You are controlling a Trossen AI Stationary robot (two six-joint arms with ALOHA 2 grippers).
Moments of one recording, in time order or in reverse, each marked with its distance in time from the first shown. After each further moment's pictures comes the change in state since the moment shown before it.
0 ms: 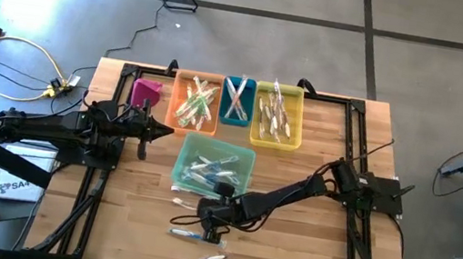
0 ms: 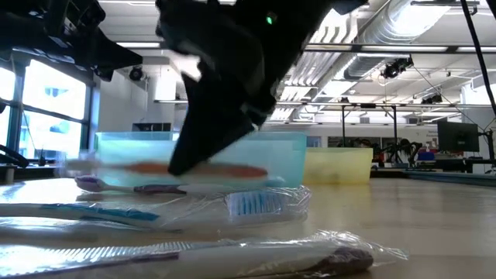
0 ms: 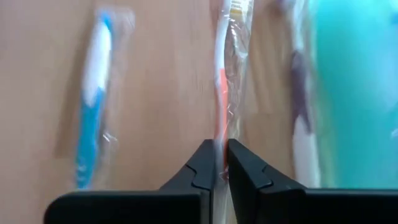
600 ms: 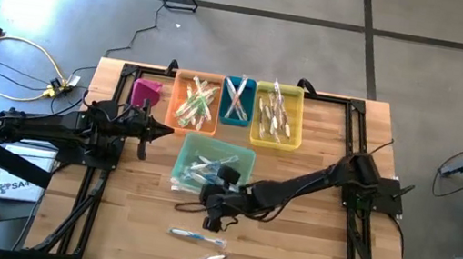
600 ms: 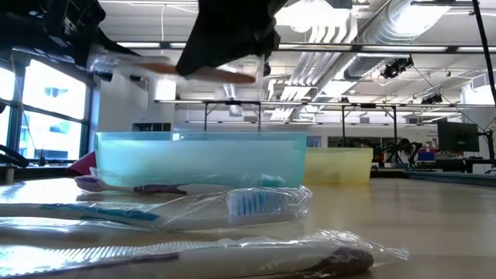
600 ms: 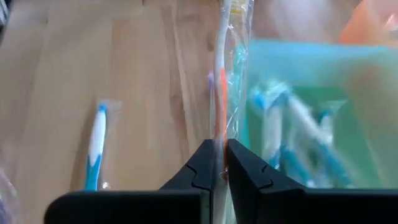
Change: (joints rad) left arm 0.000 0.000 0.001 0.000 0.000 0.000; right arm -0.018 -0.178 0.003 -0.042 0.136 -0.044
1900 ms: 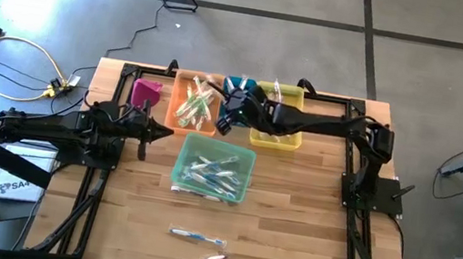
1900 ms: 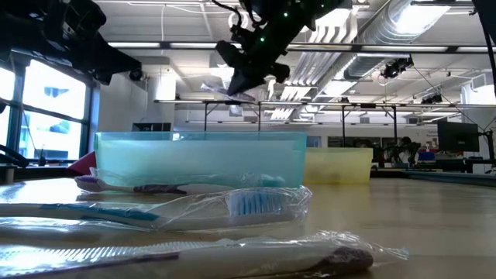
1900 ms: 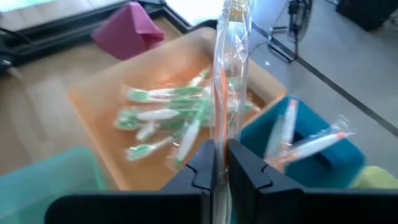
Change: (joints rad) left arm 0.000 0.000 0.001 -0.039 0.000 -0.010; right arm -0.541 -0.169 -0.093 0.099 0.023 -0.097
